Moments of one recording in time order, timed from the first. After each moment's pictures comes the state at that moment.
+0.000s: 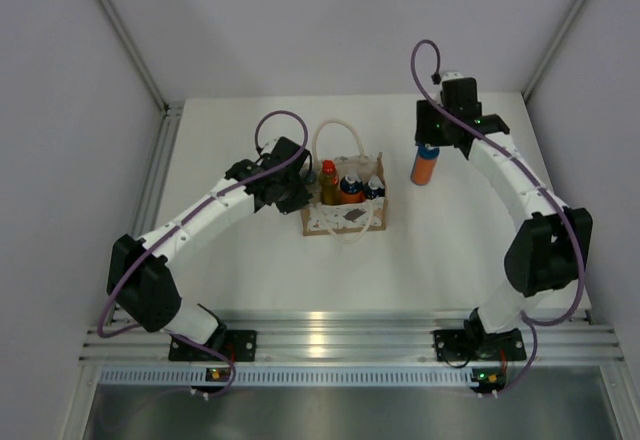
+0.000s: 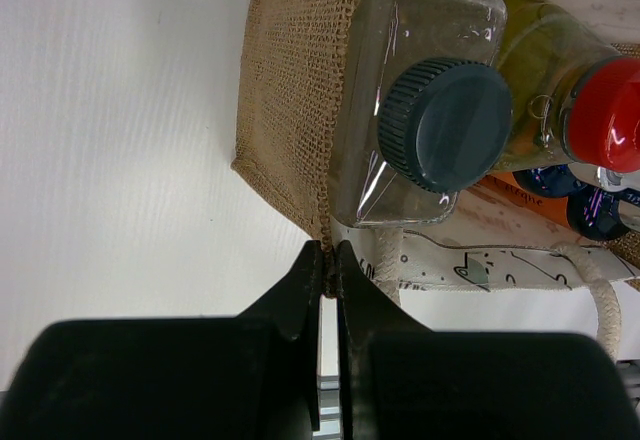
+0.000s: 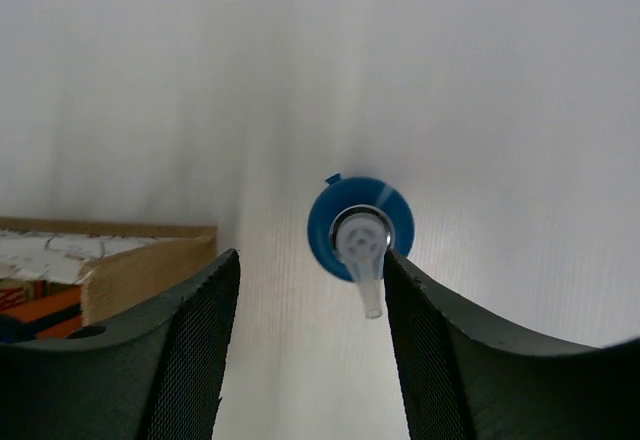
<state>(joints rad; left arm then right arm) -0.64 1.49 1.28 -0.78 -0.17 -0.97 0.22 1.67 1.51 -0.55 0.06 0.14</state>
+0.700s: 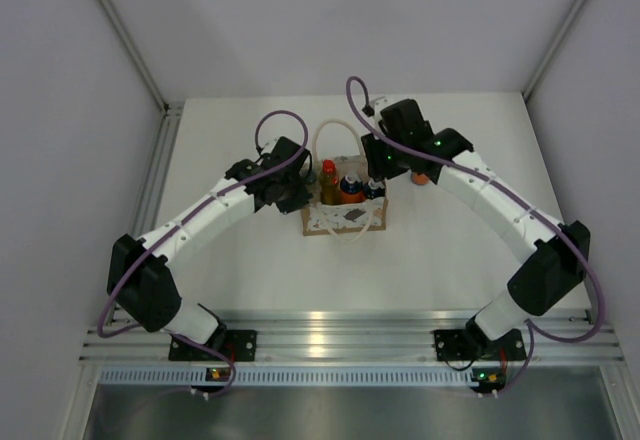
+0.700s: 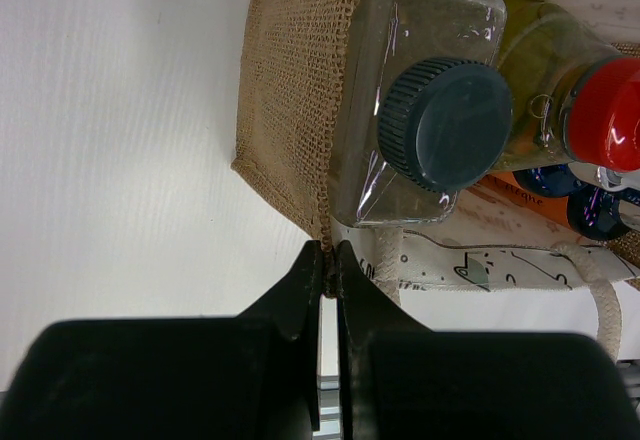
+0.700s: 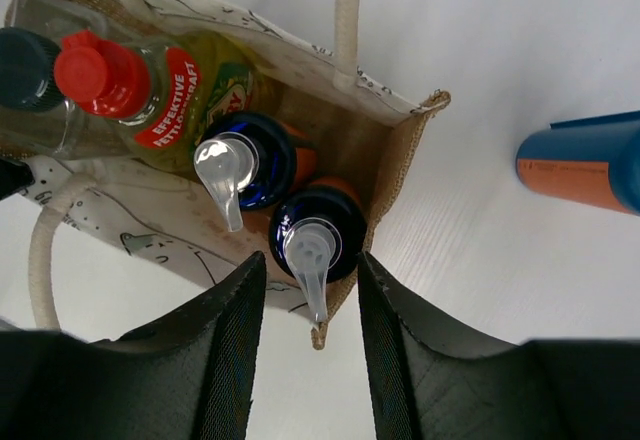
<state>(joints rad) -0.64 1.49 1.28 -0.78 -0.17 -0.97 0.61 1.56 1.54 -0.77 0.05 0.12</state>
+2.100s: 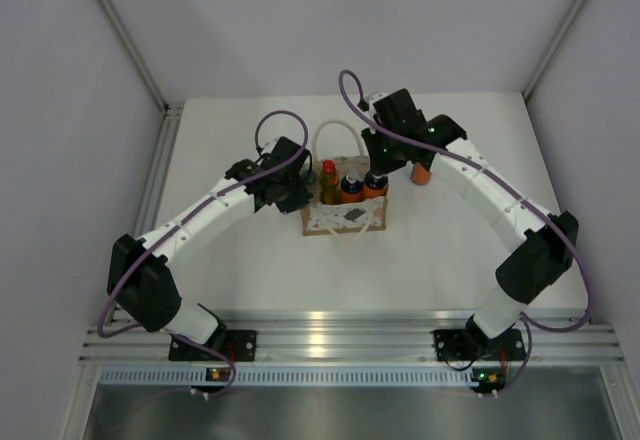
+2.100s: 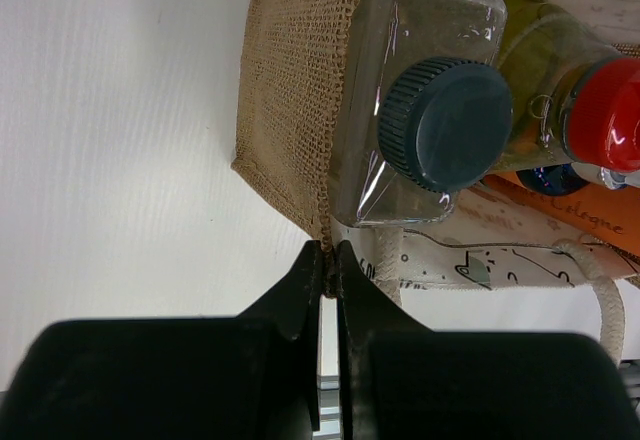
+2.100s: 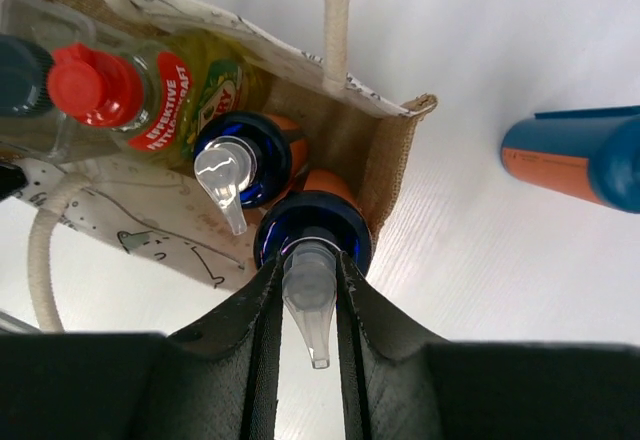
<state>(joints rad) -0.64 1.49 1.28 -0.78 -0.17 -0.97 0.61 1.65 1.67 -0.91 0.07 0.11</state>
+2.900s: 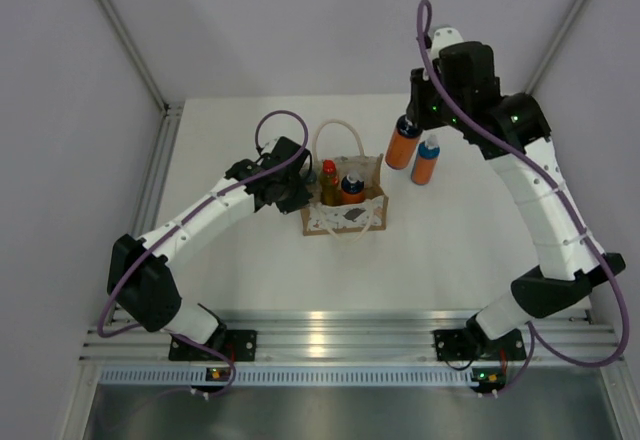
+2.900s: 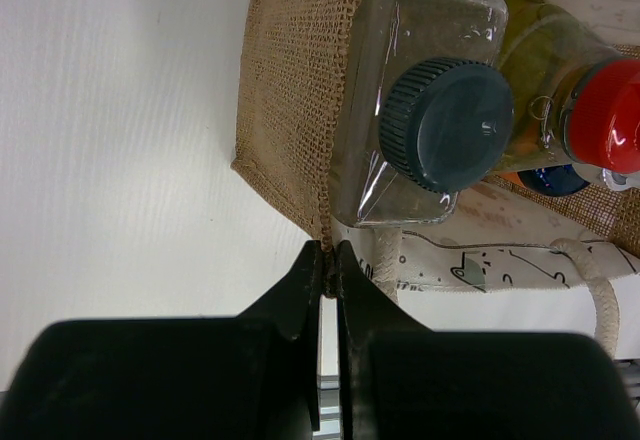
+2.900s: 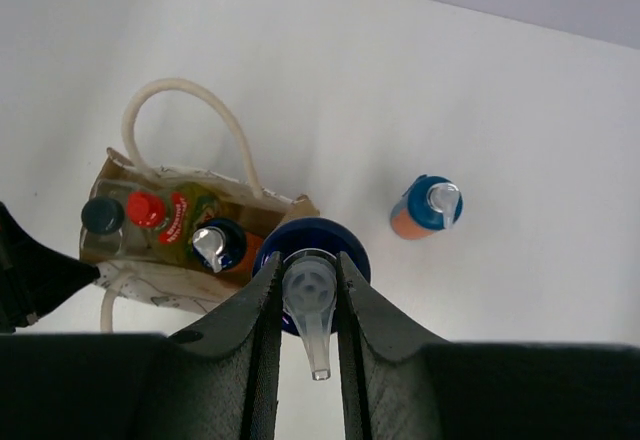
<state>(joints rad) -0.64 1.49 1.28 -0.78 -0.17 -0.97 0.54 1.54 2.07 -1.04 0.20 0.13</state>
